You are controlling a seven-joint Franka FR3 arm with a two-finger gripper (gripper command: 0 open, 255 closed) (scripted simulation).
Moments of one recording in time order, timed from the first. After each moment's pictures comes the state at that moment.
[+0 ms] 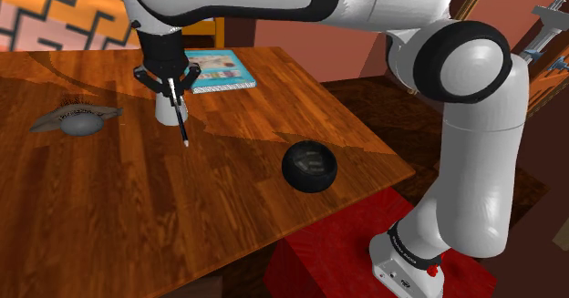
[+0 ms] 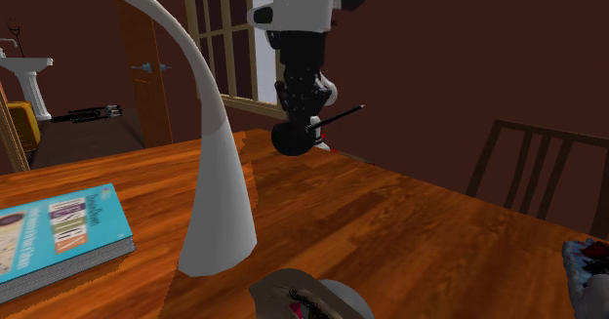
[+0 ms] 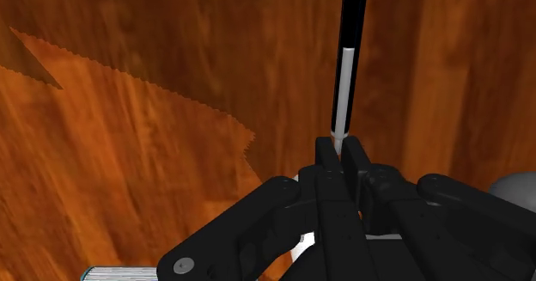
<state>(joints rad) 0.32 0.52 0.49 -1.21 -0.29 1.66 0.98</state>
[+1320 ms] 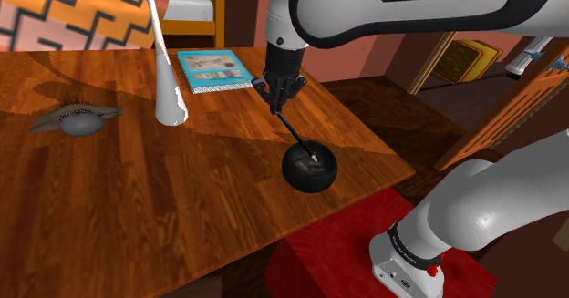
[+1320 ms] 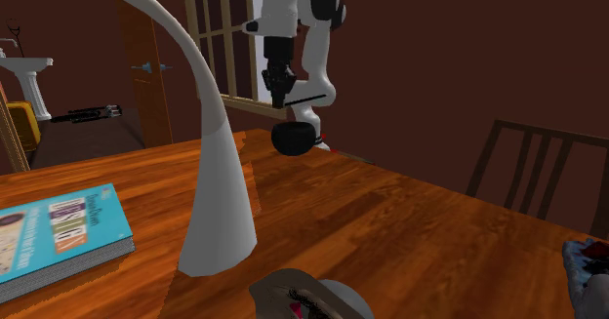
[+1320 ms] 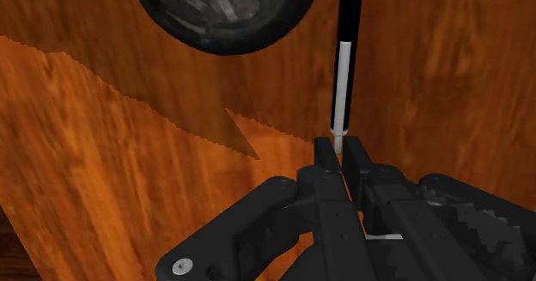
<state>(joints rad) 0.07 -0.30 0.40 -2.15 0.06 1.87 0.64</state>
